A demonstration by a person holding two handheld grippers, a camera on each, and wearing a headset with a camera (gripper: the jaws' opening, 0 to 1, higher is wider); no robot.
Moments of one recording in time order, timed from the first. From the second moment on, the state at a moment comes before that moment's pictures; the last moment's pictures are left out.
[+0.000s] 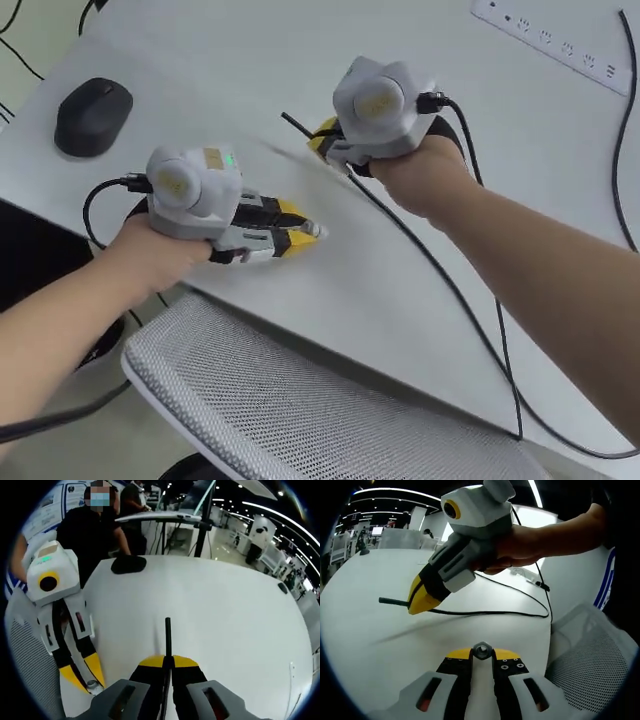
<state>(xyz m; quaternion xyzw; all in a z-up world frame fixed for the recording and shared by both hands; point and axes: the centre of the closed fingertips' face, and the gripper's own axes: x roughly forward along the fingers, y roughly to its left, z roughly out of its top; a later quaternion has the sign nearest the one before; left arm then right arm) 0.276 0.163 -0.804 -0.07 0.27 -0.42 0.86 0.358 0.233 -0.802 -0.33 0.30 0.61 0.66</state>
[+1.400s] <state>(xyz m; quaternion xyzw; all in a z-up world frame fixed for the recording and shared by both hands) 0.276 0.167 -0.814 -0.06 0.28 -0.40 0.87 0.351 0.236 -0.812 -0.33 0.31 0.61 0.65</state>
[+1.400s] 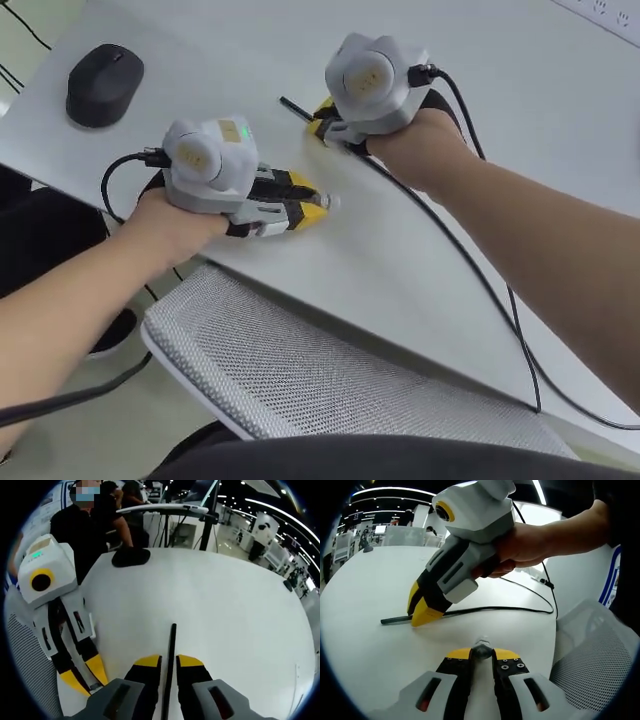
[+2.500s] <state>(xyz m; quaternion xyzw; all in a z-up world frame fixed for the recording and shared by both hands) 0.248 0.171 -0.765 -0.09 0.29 -0.39 0.87 0.347 0.149 -0.698 -0.23 0.27 0.55 0.75</state>
